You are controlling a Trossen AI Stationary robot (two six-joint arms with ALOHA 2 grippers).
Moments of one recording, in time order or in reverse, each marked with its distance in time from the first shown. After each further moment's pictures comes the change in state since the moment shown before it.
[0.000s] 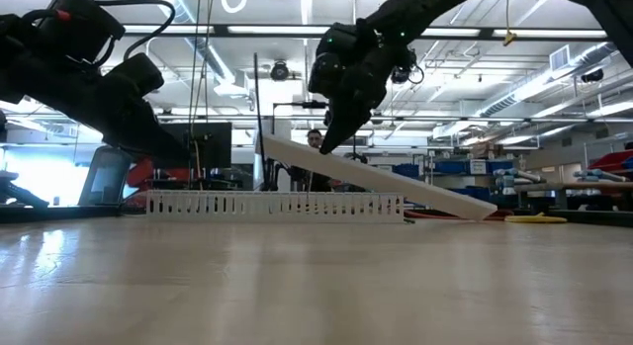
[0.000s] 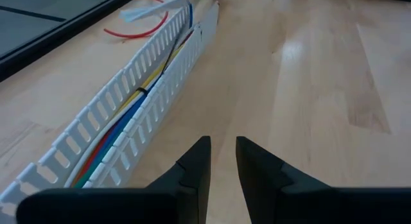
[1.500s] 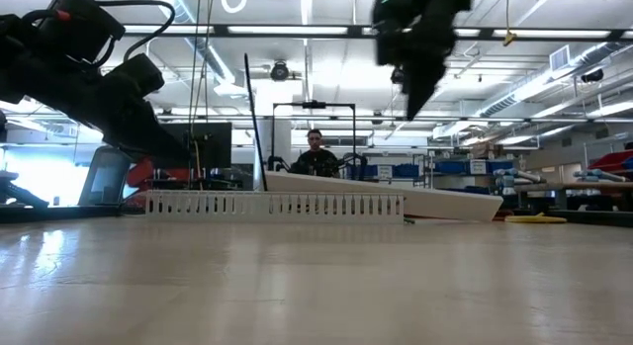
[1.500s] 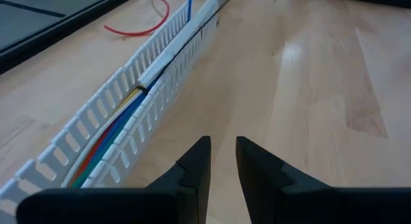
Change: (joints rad) left arm 0.000 0.000 0.000 -0.001 0.001 -0.031; right arm -0.031 -0.365 -0.142 -0.406 0.197 0.206
